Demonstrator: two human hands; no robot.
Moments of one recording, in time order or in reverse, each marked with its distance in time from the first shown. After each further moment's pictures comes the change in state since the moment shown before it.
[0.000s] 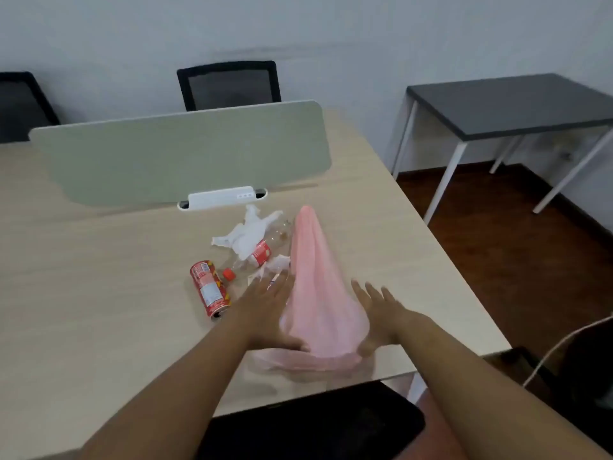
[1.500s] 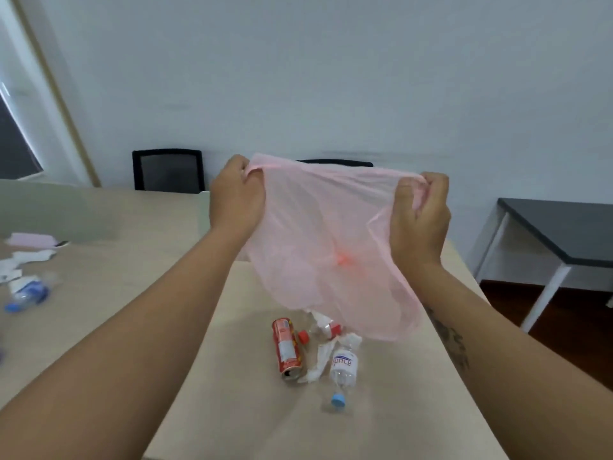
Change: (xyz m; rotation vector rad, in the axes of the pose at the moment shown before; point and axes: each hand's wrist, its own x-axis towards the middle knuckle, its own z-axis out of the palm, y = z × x) left_hand -0.100 -0.079 -0.259 -0.721 1.411 -0.554; right_hand -0.095 -0.185 -0.217 0.990 1.437 -0.666
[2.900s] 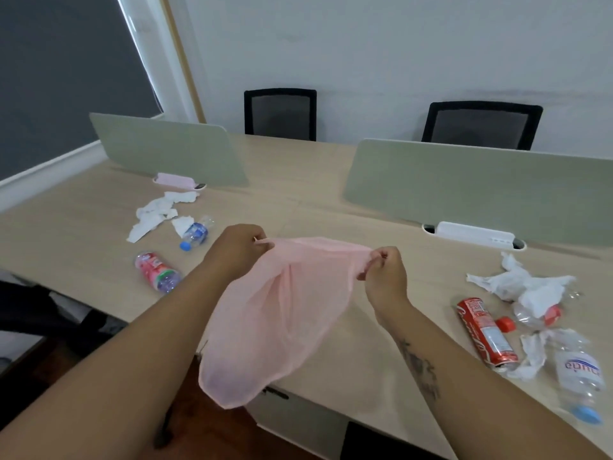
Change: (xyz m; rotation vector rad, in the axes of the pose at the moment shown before) left_hand 0.100 -0.357 -0.291 0.620 -0.537 -0.238; right_hand -0.295 -0.050 0.370 0.038 -0.466 0.684
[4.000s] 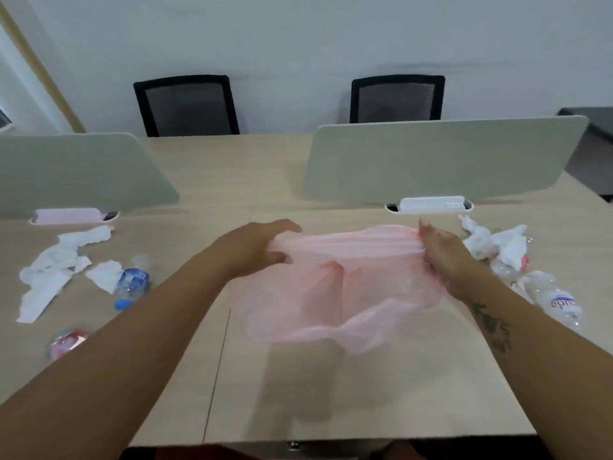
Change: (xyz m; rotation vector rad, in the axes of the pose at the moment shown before) left_hand 0.135 -0.015 0.009 0.118 -0.463 0.588; right_hand 0.065 -0.001 -0.035 -0.183 0.136 0.176
